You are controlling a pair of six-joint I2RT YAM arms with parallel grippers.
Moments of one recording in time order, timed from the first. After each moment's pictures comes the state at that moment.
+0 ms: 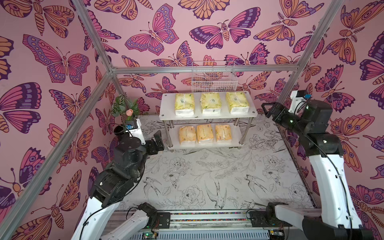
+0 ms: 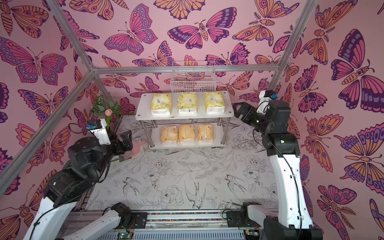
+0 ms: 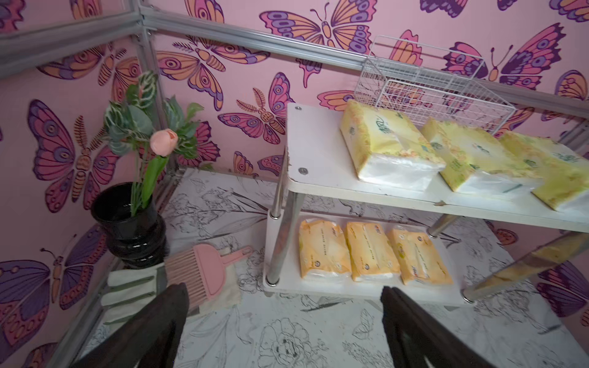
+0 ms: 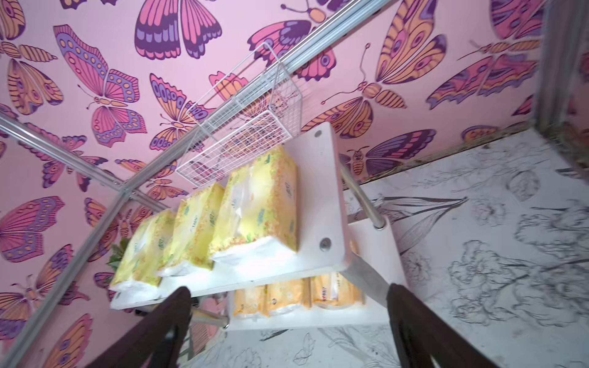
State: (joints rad) left arm -0.51 0.79 1.29 -0.79 -0.51 -0.29; right arm 0.06 1.11 1.51 -0.69 -0.27 0.52
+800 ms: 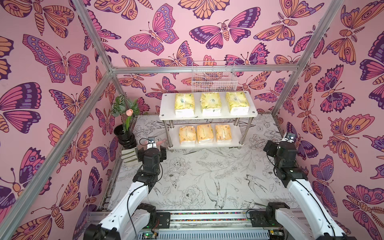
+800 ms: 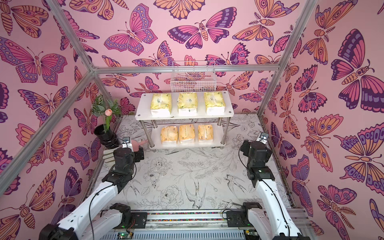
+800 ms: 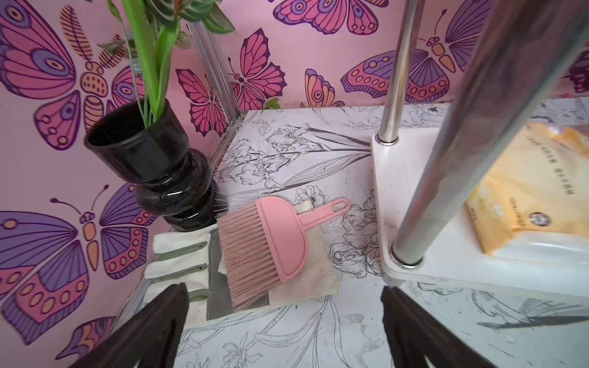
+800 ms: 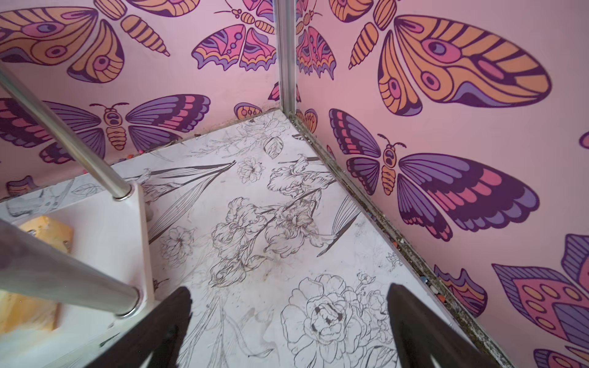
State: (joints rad) left arm -0.21 0.97 0.45 0.10 -0.49 -0.02; right arm 0.06 0.89 0.59 -0.13 0.41 0.21
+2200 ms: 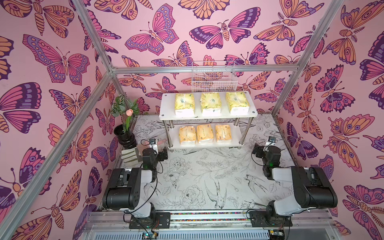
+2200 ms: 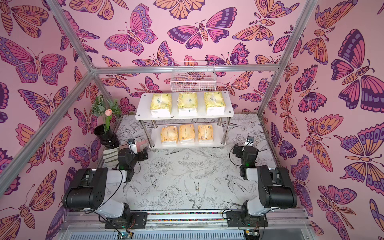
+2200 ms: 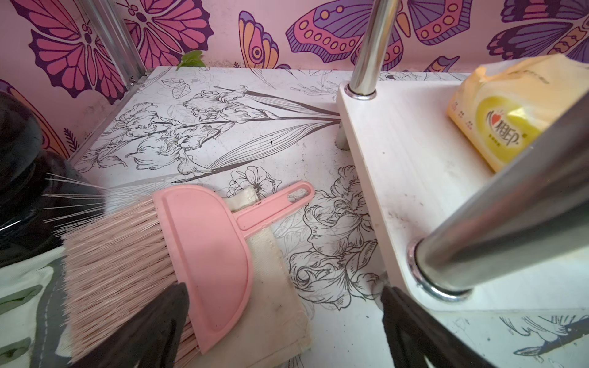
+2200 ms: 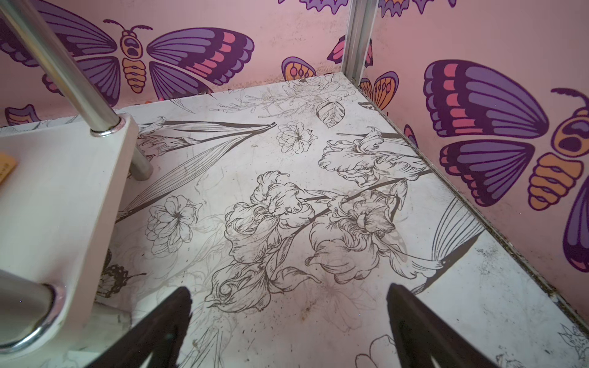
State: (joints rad) left arm 0.02 1.54 0.38 0.76 0.03 0.00; right arm 0.01 1.52 0.38 0.76 0.16 0.08
